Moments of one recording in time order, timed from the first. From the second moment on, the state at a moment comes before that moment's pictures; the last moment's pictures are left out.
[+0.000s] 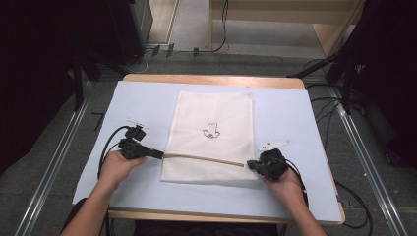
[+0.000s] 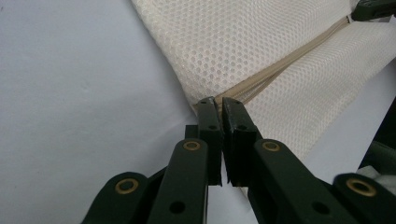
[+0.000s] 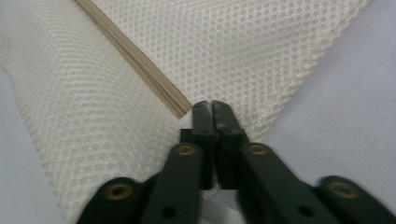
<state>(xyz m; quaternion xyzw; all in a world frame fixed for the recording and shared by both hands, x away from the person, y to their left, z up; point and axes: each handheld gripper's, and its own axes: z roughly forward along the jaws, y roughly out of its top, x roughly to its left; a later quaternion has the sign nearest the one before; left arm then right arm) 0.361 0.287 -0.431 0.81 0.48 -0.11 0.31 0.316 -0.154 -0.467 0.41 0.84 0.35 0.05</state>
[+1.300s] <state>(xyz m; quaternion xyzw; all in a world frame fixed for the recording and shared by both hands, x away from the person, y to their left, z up) 0.366 0.292 -0.418 0.81 0.44 -0.03 0.39 0.282 -0.151 -0.465 0.37 0.85 0.37 0.03</state>
